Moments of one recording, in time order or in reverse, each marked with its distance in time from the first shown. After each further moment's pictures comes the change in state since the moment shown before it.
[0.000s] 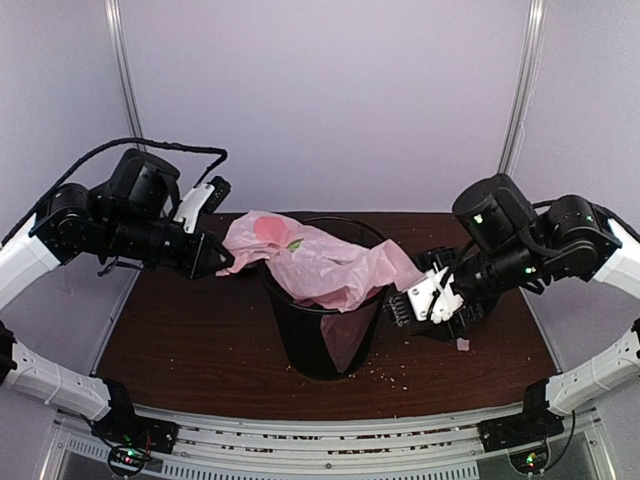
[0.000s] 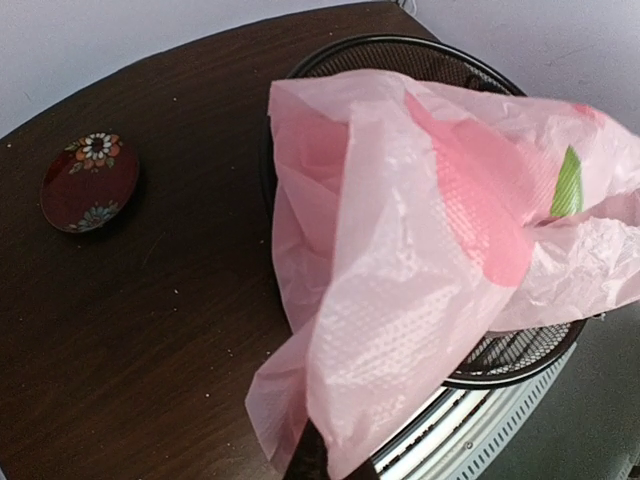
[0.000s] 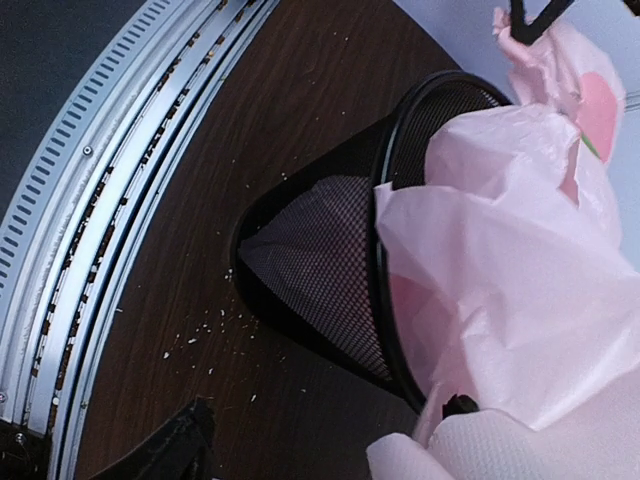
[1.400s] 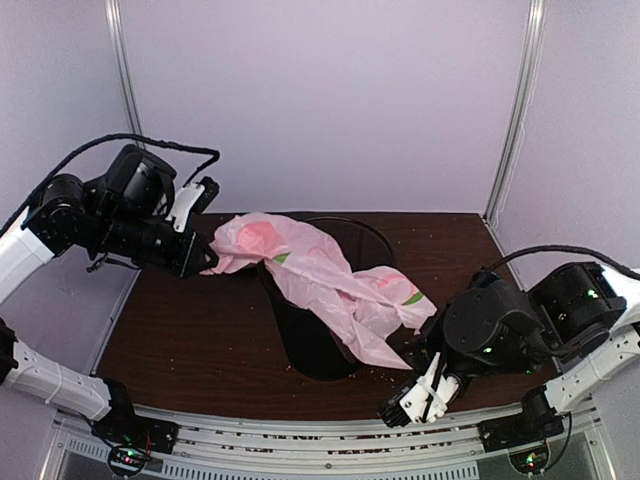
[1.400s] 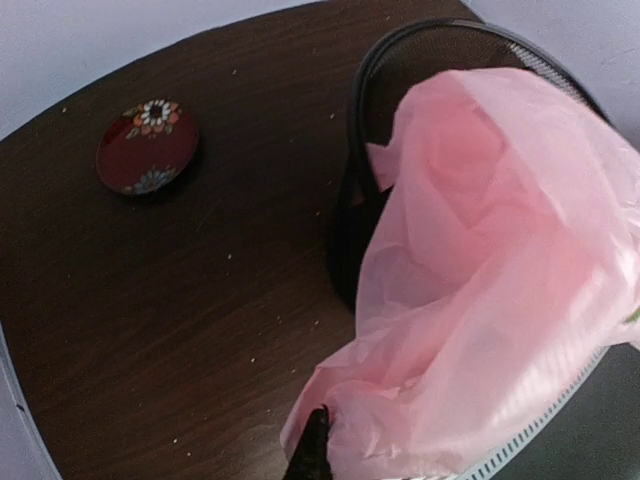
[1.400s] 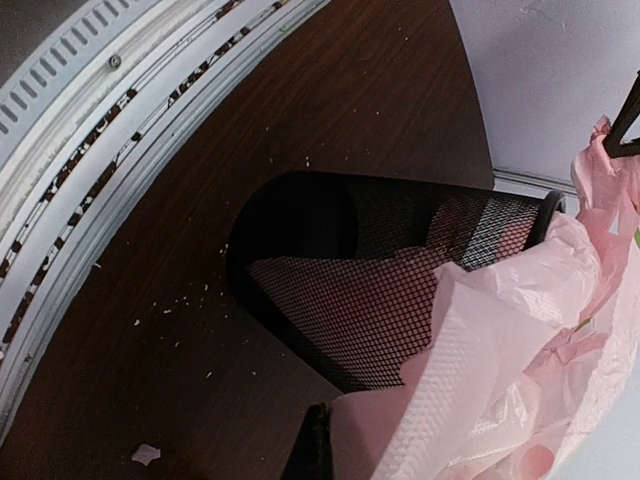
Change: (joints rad) left arm 0.001 0.017 0.084 -0.140 -0.082 -0.022; right arm 0.450 -0.019 -0.154 0.085 0.462 -0.051
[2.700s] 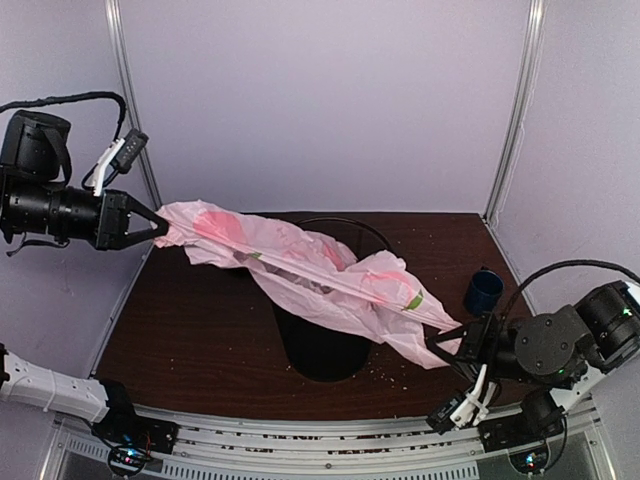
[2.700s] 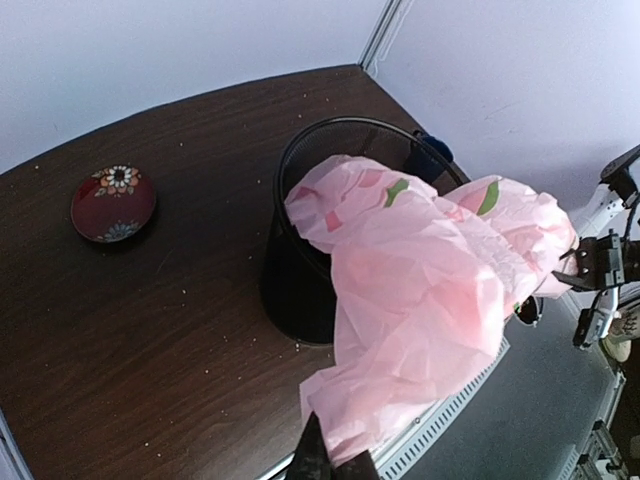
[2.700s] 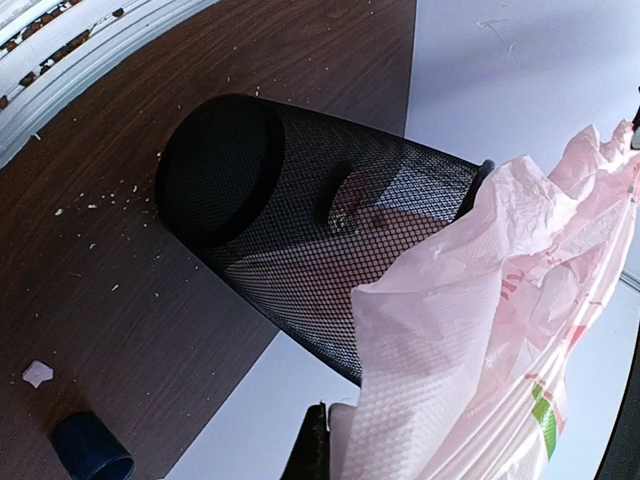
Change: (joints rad) left arm 0.055 -0.121 0.274 -0.175 0.166 0.007; right arm 0.150 -0.254 -0.235 0.097 0.293 -0.312
